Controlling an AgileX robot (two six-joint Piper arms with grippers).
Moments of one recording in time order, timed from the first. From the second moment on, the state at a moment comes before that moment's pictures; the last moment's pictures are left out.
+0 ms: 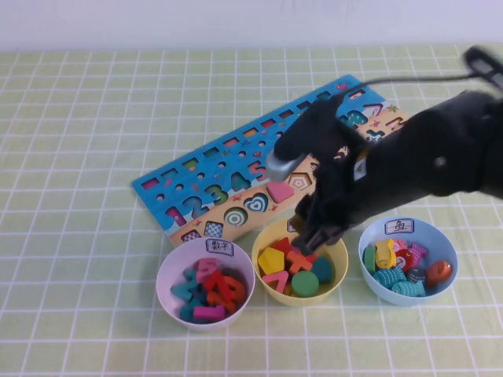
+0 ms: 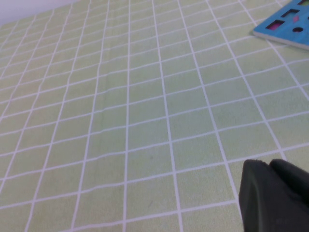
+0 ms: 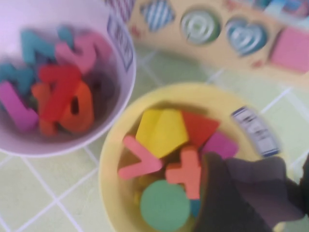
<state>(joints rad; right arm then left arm) 0.65 1.63 -1.23 0.11 0.63 -0.31 -0.08 -0.01 0.03 0.23 0.38 -0.01</state>
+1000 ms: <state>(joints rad) 0.61 1.19 -1.13 0.09 0.88 -0.31 -0.08 -0.01 0.03 0.23 0.38 -0.01</state>
